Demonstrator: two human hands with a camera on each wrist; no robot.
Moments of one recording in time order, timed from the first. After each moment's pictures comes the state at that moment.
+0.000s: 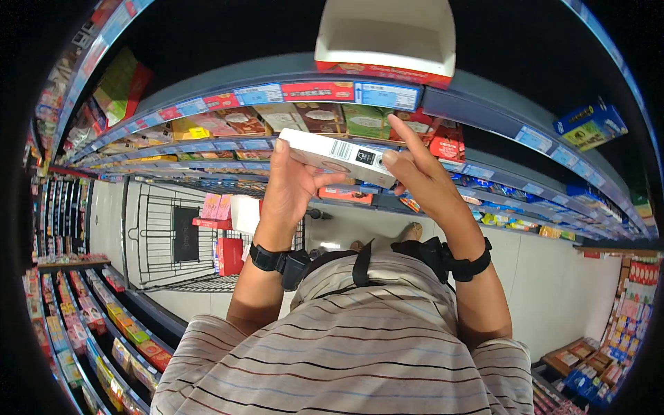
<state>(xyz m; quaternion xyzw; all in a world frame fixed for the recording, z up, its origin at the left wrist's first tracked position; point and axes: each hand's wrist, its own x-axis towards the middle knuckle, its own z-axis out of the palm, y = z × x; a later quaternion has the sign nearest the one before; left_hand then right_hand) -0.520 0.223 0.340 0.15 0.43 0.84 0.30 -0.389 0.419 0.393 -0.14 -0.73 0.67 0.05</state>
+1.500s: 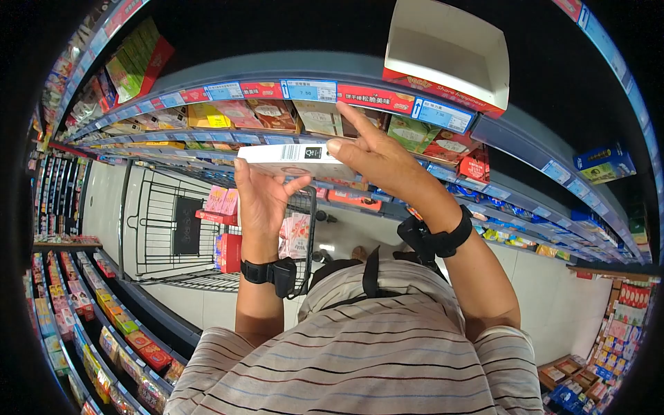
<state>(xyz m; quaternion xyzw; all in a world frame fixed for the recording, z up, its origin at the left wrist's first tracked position) -0.558 0.127 0.334 0.10 0.41 0.89 0.17 -0.496 0.350 0.391 -0.02 -0.77 0.63 -0.02</state>
